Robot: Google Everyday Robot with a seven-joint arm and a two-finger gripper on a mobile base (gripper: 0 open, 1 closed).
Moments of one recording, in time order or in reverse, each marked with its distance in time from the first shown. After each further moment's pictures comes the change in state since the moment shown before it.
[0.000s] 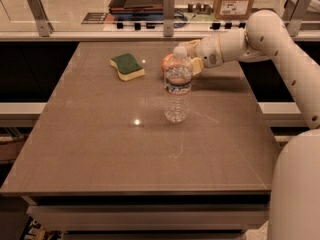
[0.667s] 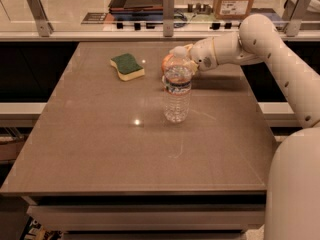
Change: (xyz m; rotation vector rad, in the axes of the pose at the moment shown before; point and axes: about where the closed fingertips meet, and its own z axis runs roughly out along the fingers) arm 0.004 0.004 0.018 -0.029 -0.006 0.007
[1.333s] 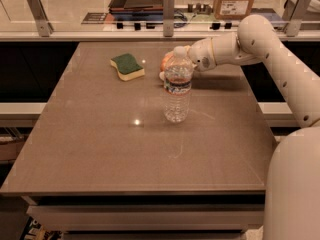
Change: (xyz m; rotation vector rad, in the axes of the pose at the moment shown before) arm -0.001 0.002 0.007 -0.011 -0.001 0.000
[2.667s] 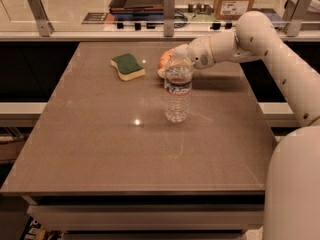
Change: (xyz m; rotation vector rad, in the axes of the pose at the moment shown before) arm -0.011 0.003 -0.001 0.004 0.006 -0.003
